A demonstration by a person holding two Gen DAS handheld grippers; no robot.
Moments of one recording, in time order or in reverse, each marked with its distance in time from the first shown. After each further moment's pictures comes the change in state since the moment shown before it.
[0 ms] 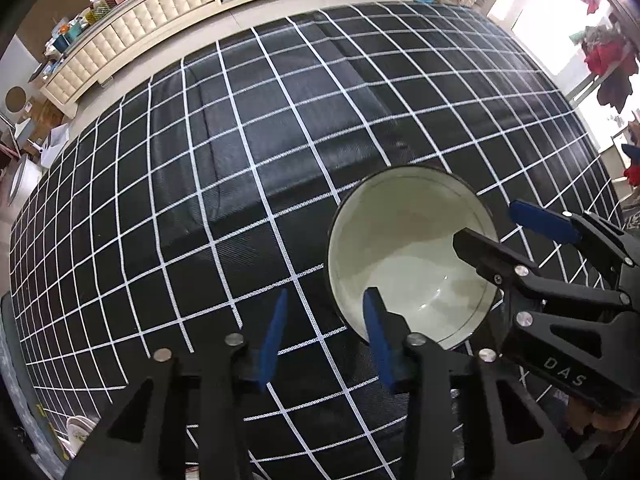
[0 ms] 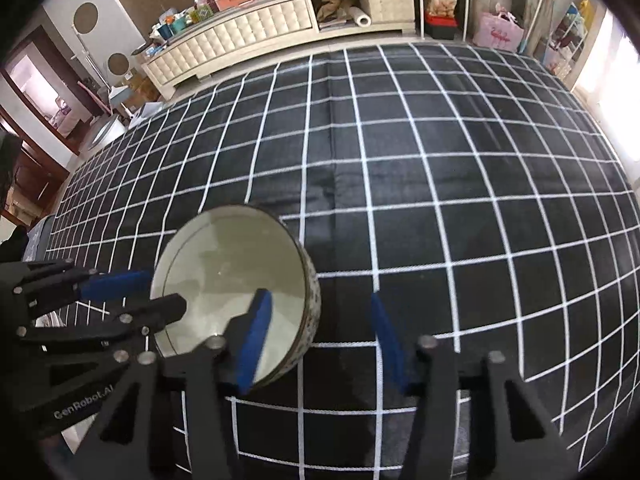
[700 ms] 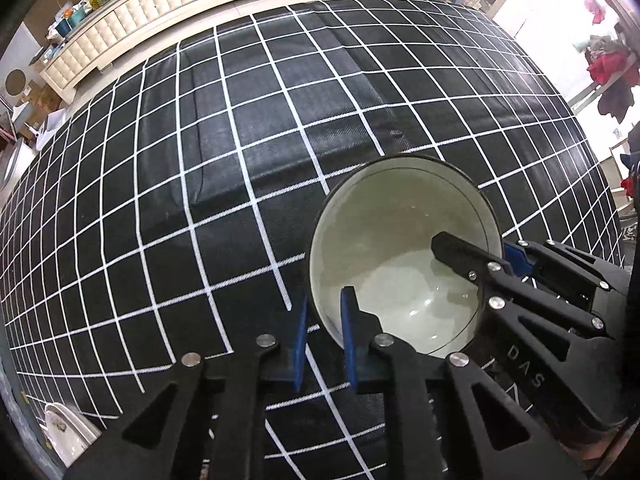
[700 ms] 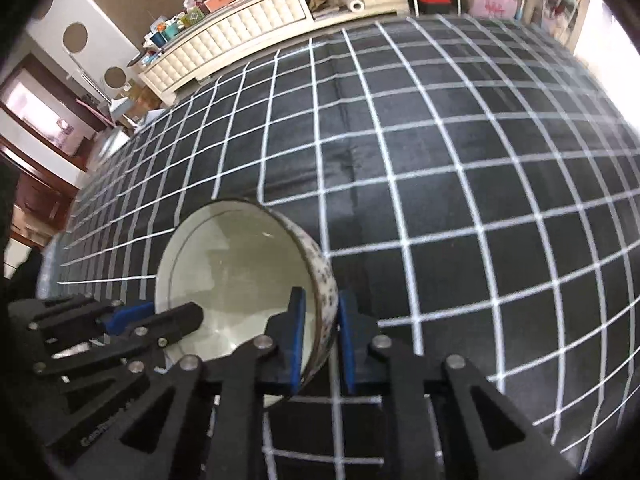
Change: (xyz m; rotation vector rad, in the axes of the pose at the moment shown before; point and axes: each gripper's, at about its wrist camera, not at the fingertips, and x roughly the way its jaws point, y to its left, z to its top) left arm 0.017 -0.012 -0.004 -0.047 0.005 -0.027; right arm -0.003 -0.002 -0.017 0.122 0.042 0.094
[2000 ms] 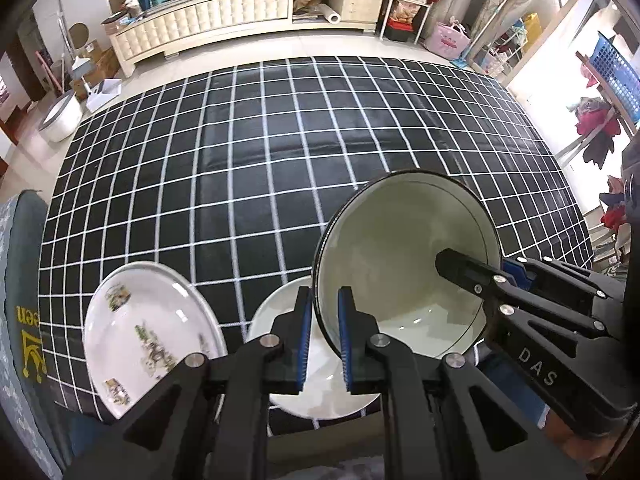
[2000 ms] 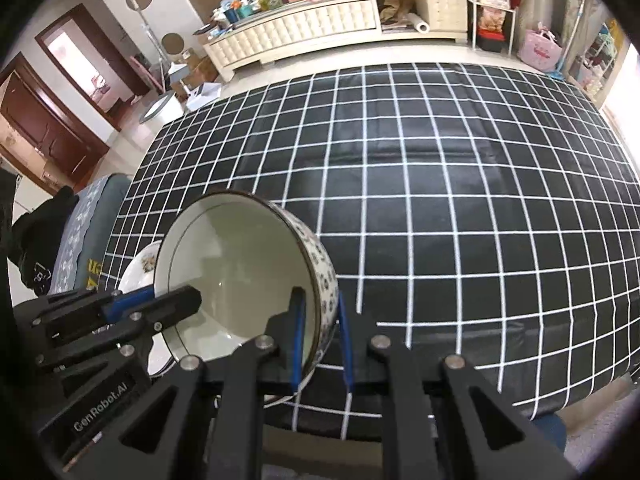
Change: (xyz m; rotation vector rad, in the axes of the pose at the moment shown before) left arm -0.148 0.127 -0.176 -0.170 -0.172 -0.013; right arm -0.045 0.171 -0.069 -0.204 -0.020 -0.010
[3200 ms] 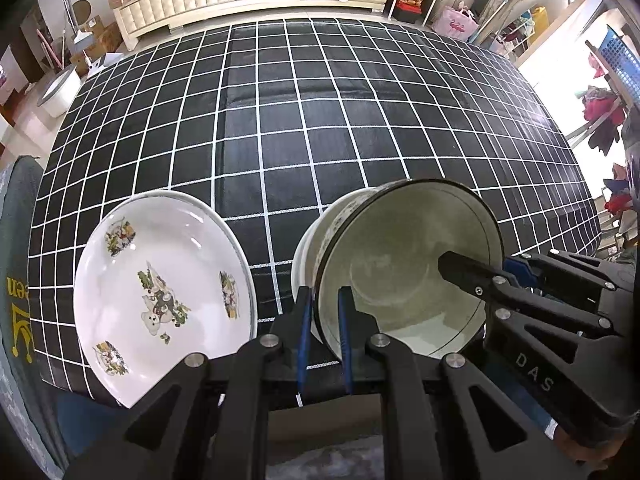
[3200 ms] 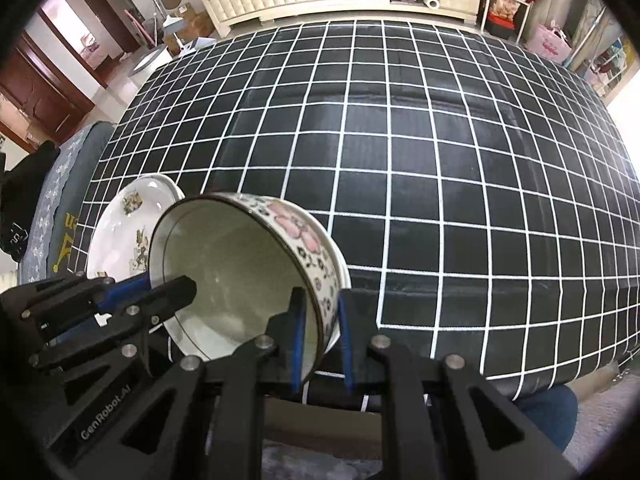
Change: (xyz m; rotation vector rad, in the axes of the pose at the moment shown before) left arm 0.033 0.036 -0.049 -0.016 0.076 -0.014; right arm 0.037 0.040 -0.030 -0.065 0.132 -0.096
